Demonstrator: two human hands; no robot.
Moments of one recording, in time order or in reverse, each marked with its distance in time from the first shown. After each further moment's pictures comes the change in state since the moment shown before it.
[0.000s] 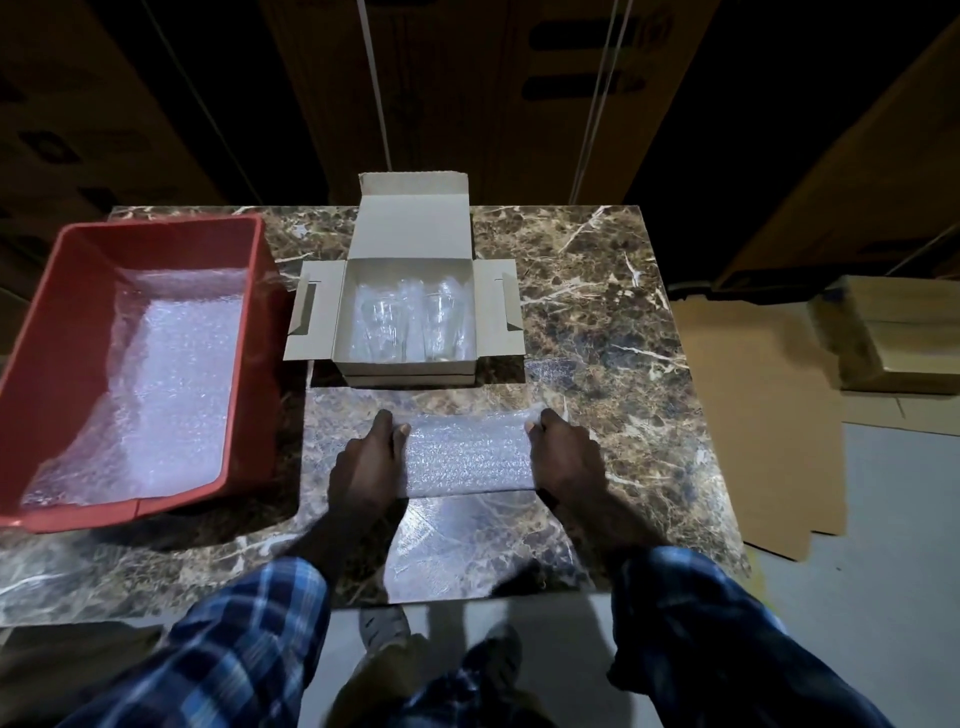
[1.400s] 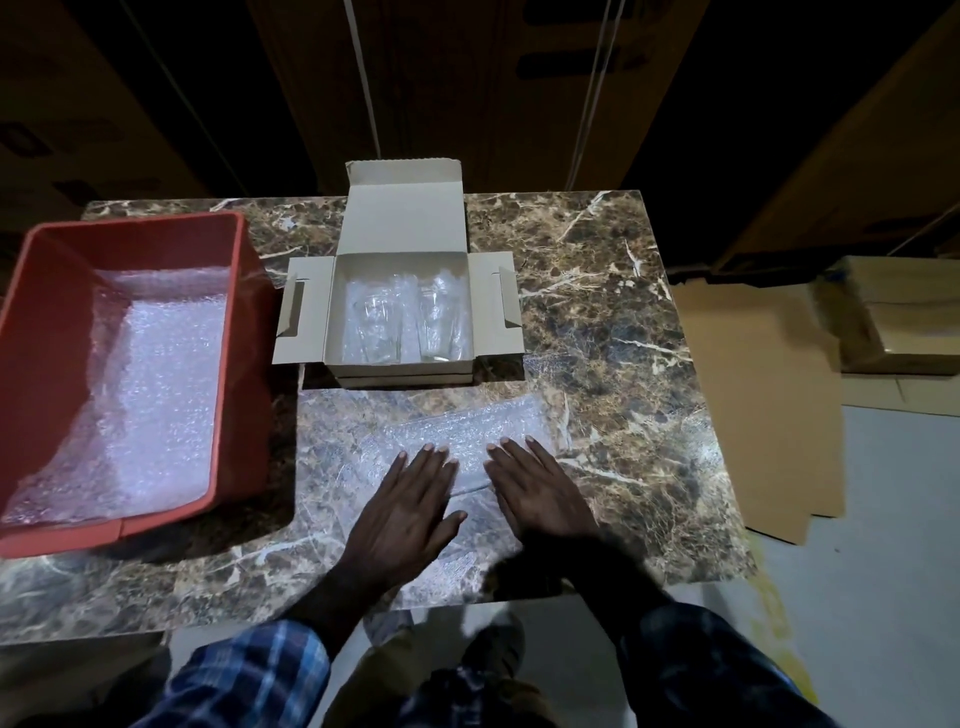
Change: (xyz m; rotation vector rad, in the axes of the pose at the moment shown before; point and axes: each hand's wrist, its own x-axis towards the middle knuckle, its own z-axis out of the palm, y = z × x) left_hand -0.039 -0.023 0.039 0.359 -0.013 0.791; right_hand -0.022 0.034 0.056 -0.228 0.357 -0.962
